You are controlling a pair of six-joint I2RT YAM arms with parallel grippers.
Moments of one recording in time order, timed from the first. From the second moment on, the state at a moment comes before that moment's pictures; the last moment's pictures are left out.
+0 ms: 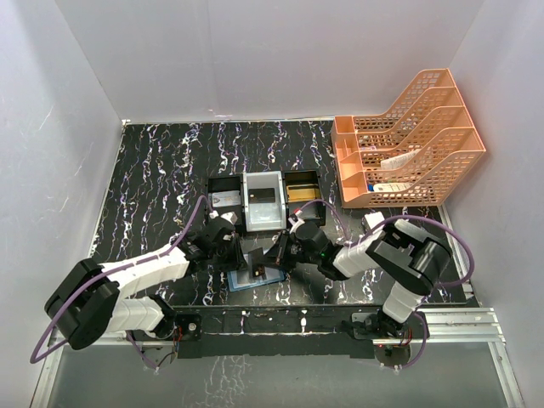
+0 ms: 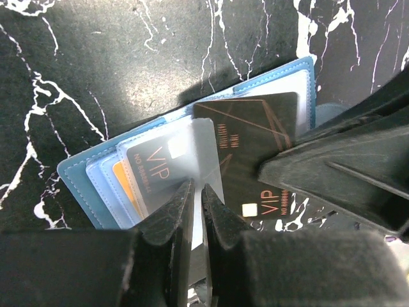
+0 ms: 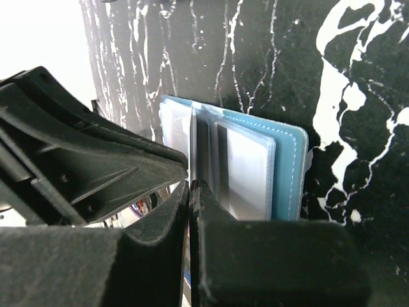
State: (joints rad) left arm -0.75 1.23 0.49 -0.22 0.08 -0.81; right arm 0.86 1.69 0.46 0.73 -0.29 1.19
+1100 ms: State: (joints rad) left arm -0.75 1.33 0.56 -0.17 0.17 -0.76; right arm 0.86 0.93 0.30 0.34 0.25 0.94
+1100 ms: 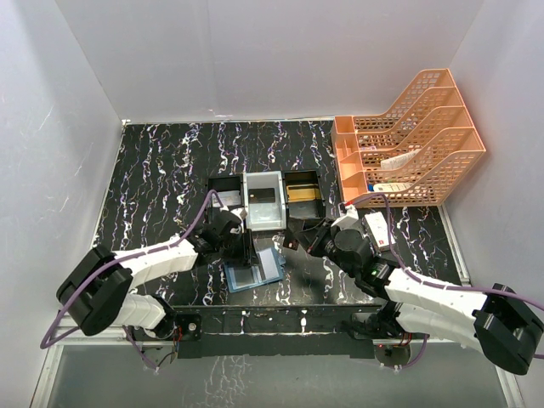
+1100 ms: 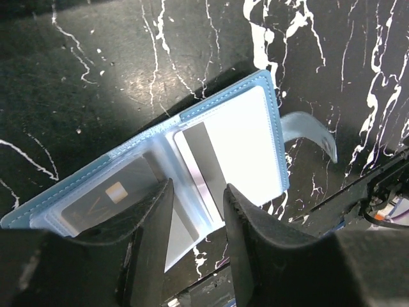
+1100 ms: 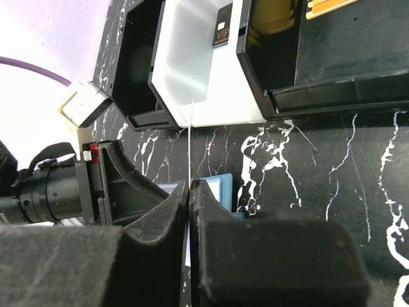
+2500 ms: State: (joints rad) left arm -0.41 0.82 0.68 -0.60 -0.03 -0.59; right arm 0.77 1.74 1.01 0.29 0.10 -0.55
